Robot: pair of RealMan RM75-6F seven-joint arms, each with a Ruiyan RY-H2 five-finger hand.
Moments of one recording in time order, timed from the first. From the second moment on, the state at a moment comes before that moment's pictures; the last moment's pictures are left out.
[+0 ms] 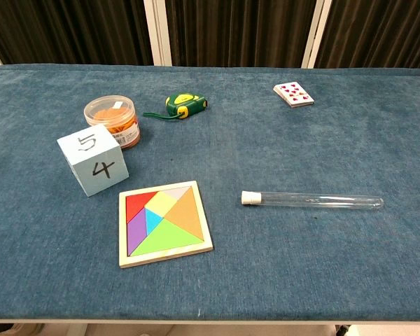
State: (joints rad) left arm -0.15 -1.16 -0.05 -1.61 1.44 1.41 0.14; right arm 0.05 -1.20 0.09 -1.71 -1.38 1.49 -0.24
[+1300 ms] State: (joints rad) left arm -0.13 -1.14 -0.05 -1.63 1.42 1.41 0.11; right arm 0.39 -1.46 0.14 -1.81 -1.20 1.11 -0.67
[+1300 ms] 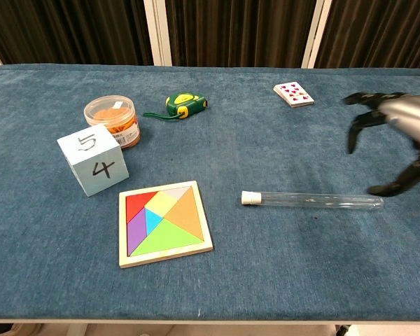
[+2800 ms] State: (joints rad) left arm -0.14 -1.13 -0.04 -1.64 1.41 1.39 0.12; right arm 0.56 -1.67 0.11 -1.55 -1.06 1.05 -0.62
